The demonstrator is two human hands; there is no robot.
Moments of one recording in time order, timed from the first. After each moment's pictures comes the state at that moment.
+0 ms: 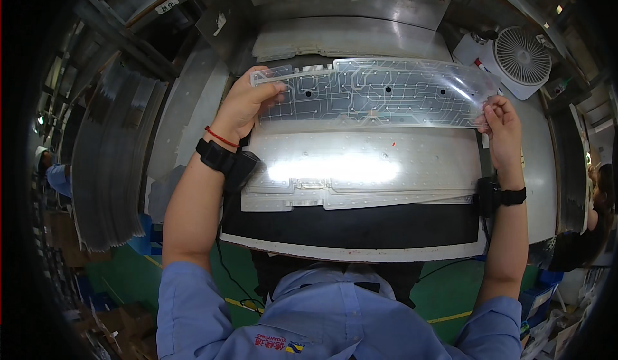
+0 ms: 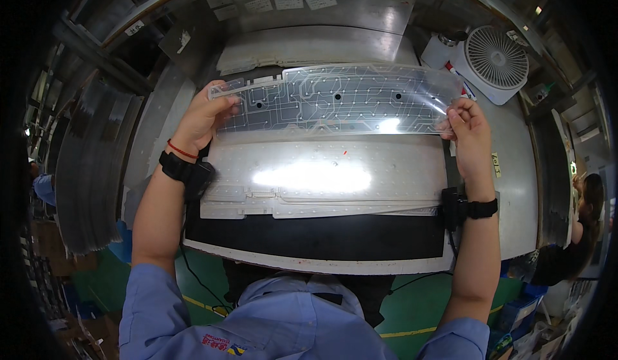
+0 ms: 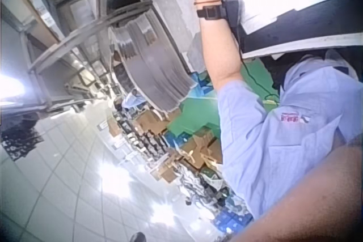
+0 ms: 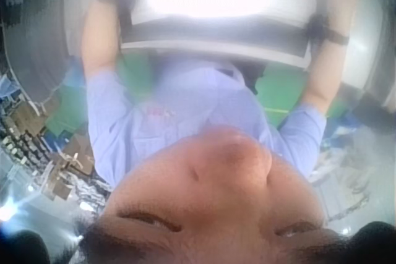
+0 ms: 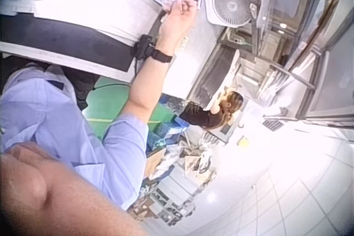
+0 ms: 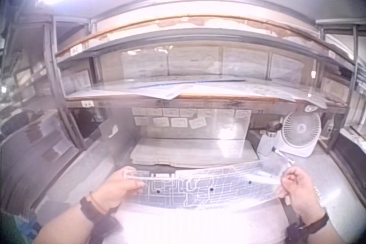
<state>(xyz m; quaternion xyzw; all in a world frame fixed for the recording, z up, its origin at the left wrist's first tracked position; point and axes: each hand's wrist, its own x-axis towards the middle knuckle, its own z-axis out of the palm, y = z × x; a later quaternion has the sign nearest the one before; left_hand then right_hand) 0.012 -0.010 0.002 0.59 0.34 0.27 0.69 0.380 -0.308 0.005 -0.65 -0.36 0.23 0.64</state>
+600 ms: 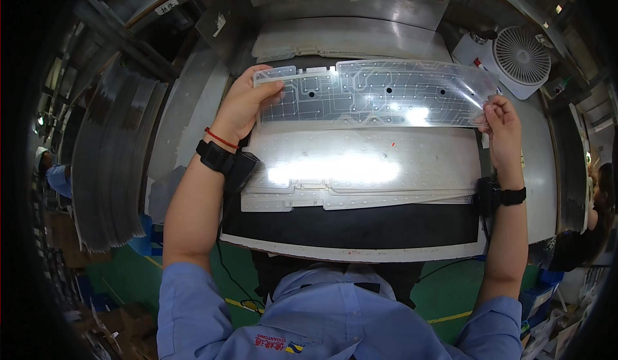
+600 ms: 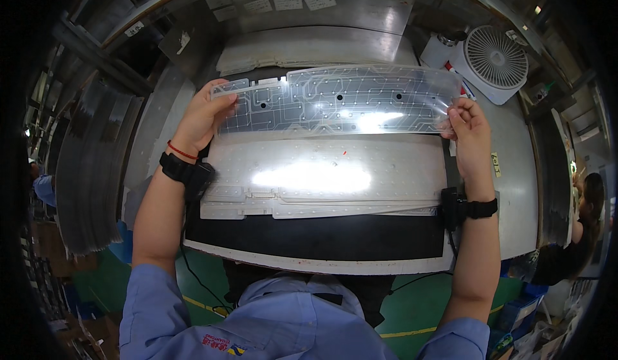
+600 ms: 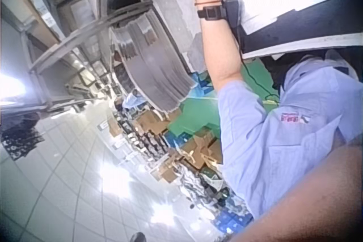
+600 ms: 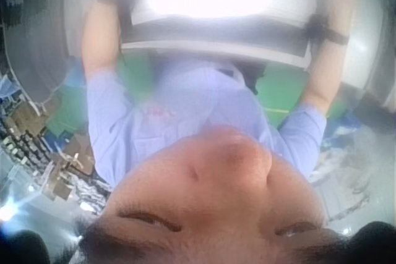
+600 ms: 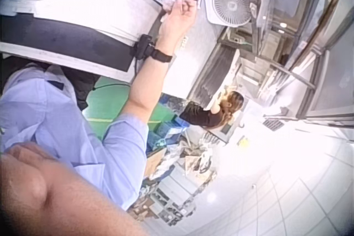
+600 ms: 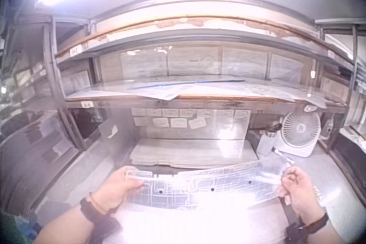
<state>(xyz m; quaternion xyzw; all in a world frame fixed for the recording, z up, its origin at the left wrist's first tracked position) 0.014 -0.005 -0.005 0.57 0.33 0.28 0.69 0.385 -0.308 0.000 -0.64 -0.35 0.23 0.65</state>
